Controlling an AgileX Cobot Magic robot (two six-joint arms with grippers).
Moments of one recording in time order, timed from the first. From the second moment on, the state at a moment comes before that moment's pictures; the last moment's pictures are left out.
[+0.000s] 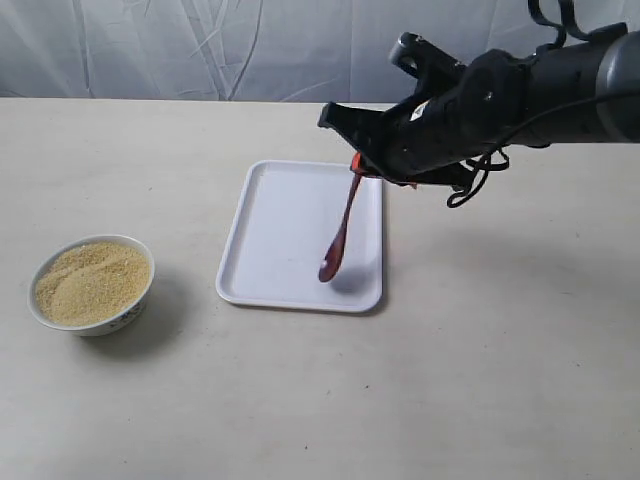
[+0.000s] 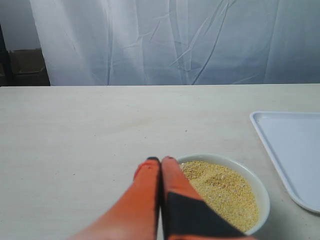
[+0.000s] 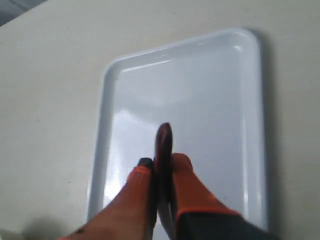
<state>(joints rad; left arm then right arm) -0.06 0.01 0.00 -0.05 0.24 0.03 0.51 1.83 -1.14 0.38 0.23 0.31</state>
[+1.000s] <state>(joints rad) -0.06 0.01 0.00 -0.05 0.24 0.03 0.41 2.26 -1.59 0.92 0.58 -0.28</state>
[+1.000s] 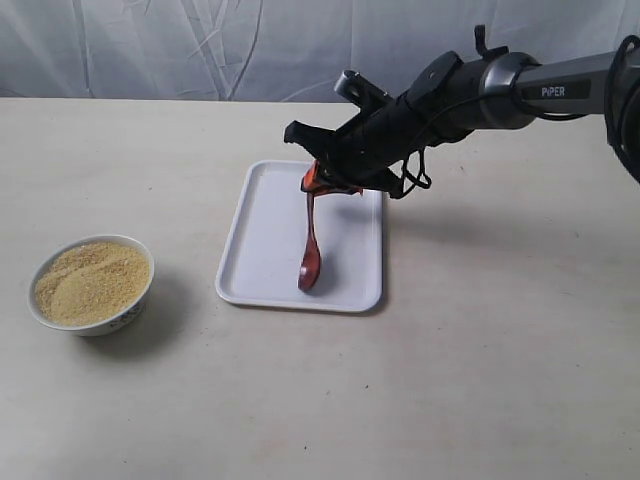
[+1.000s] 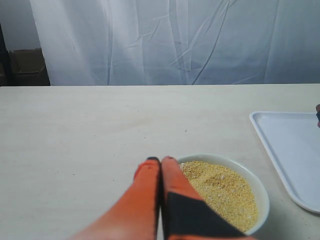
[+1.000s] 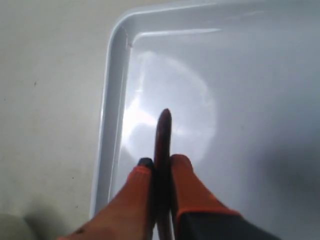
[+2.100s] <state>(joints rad) -0.06 0.01 0.00 -0.05 0.24 0.03 0.41 1.79 -1.48 0.37 1.08 -0.16</state>
